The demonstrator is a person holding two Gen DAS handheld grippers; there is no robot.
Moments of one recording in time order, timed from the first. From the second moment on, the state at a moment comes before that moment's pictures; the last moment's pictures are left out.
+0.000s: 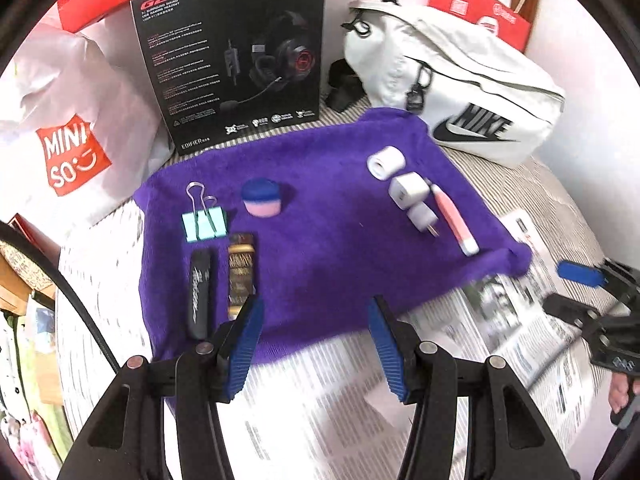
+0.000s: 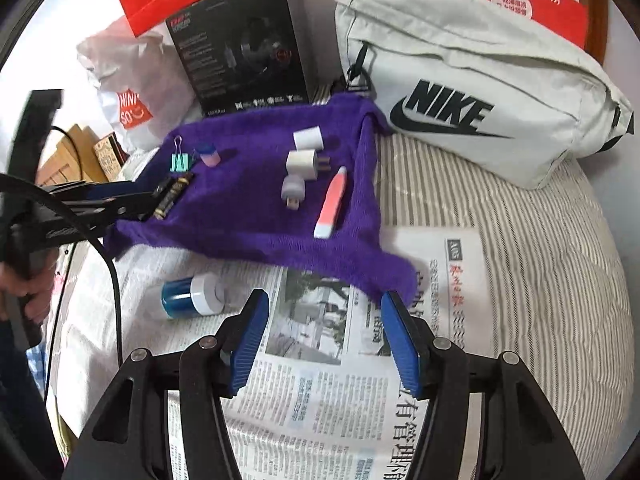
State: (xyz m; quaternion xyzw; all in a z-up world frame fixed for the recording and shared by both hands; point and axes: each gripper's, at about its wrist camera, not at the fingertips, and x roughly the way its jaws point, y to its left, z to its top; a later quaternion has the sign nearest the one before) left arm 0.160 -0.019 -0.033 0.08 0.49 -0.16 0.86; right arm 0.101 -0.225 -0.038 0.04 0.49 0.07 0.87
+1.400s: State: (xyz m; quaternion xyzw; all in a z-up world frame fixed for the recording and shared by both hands) left arm 0.119 -0.006 -0.099 0.08 0.53 -0.21 0.81; right arm 0.101 -0.225 -0.062 0.01 0.53 0.06 0.84
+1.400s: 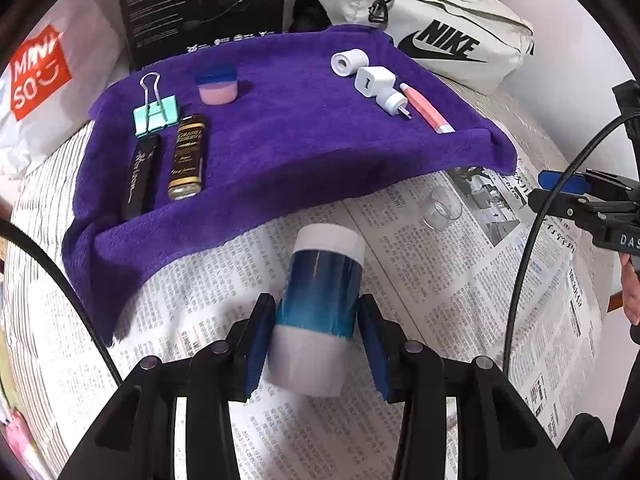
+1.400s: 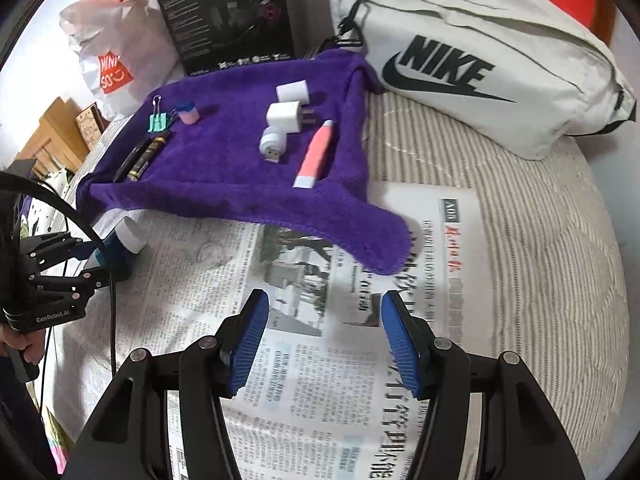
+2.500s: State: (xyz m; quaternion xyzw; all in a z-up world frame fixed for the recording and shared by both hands) left arm 0.103 0.042 -0.106 0.03 0.49 -0.12 0.86; right arm 0.111 -0.138 -0.106 -0.04 0.43 0.13 0.89
